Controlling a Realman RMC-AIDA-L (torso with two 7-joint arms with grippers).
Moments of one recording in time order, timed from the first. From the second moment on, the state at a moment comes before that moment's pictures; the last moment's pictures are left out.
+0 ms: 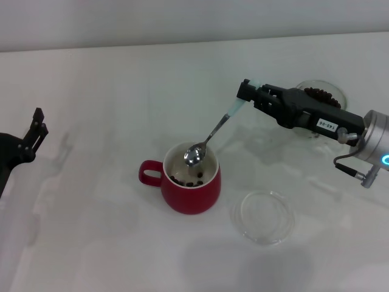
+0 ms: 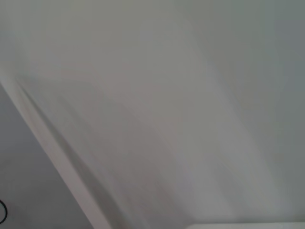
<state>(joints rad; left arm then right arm) -0.37 -2.08 2.84 0.22 -1.28 1.25 0.00 0.50 2.01 -0.72 -0.17 1.62 1.59 -1.86</state>
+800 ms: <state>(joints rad) -0.37 -2.09 2.83 0.22 -1.28 1.25 0.00 0.31 1.97 -0.69 -0.34 1.69 1.67 -1.60</state>
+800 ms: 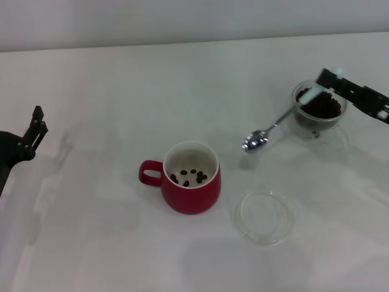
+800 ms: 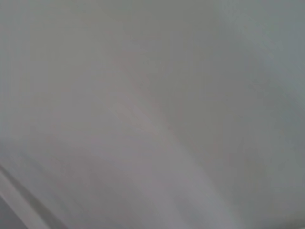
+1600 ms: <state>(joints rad) -0.38 -2.09 2.84 0.23 -1.28 1.25 0.00 0.22 1.96 -0.70 -0.35 1.54 1.61 -1.65</state>
